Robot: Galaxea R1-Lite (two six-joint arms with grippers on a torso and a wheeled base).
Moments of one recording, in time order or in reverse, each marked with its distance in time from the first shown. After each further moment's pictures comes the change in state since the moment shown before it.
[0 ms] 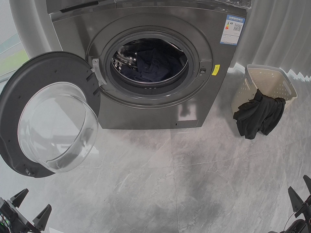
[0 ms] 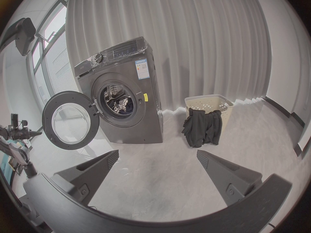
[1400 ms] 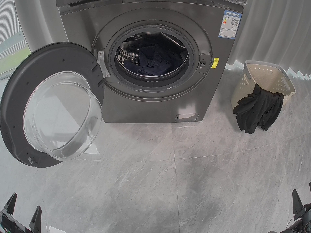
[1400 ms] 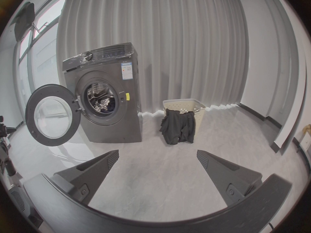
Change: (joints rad) left arm 0.321 -0.316 0.000 0.187 -0.114 0.085; right arm -0.244 -0.207 0.019 0.151 -0.003 -0.049
